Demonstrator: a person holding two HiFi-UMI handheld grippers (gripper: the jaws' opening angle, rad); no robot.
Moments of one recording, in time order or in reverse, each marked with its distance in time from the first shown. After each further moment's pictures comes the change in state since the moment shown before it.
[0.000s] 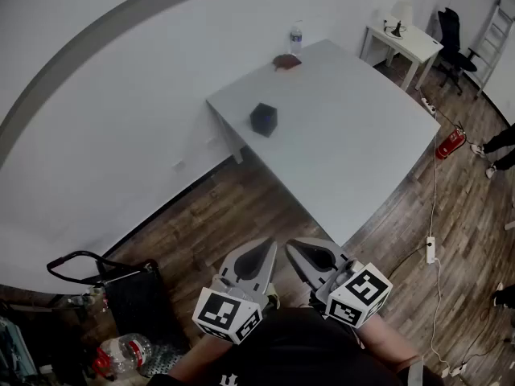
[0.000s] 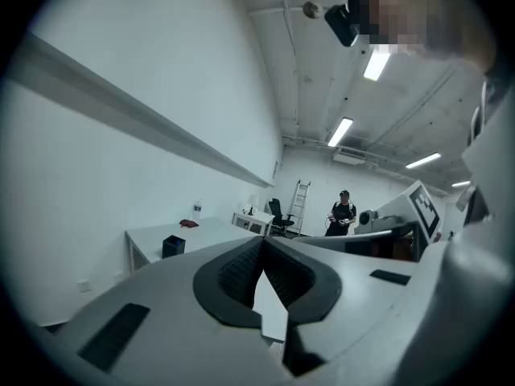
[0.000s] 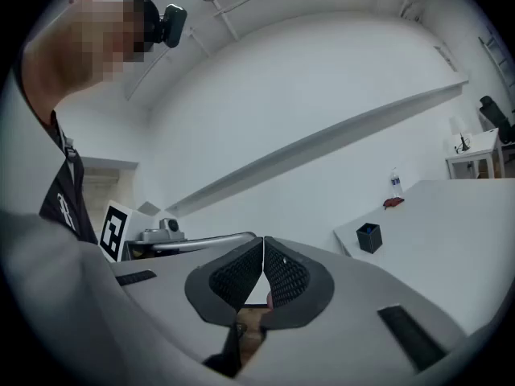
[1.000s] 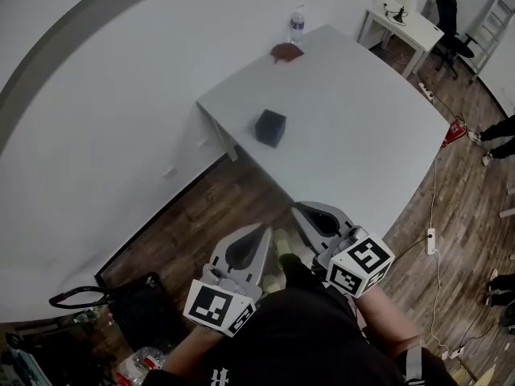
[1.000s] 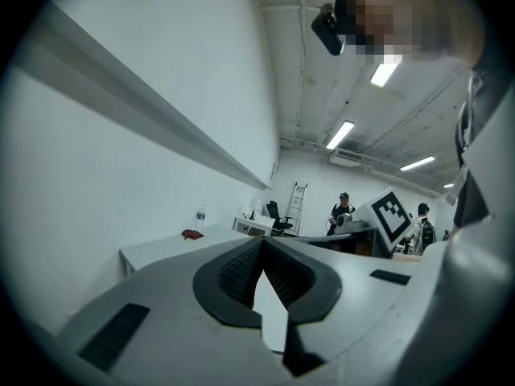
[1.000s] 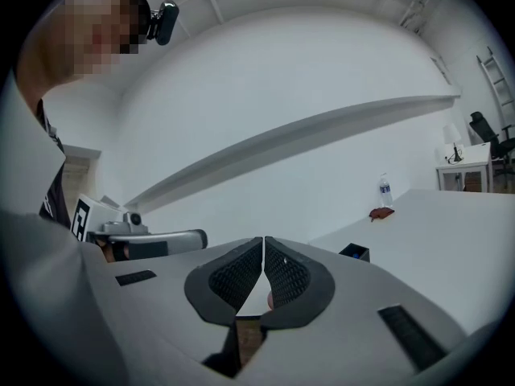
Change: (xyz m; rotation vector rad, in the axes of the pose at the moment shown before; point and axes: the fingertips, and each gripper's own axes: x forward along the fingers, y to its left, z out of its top) left arm 0.067 0.140 0.050 0.035 -0.013 -0.057; right arm 0.152 -0.114 0.041 -0.022 0.004 -0.133
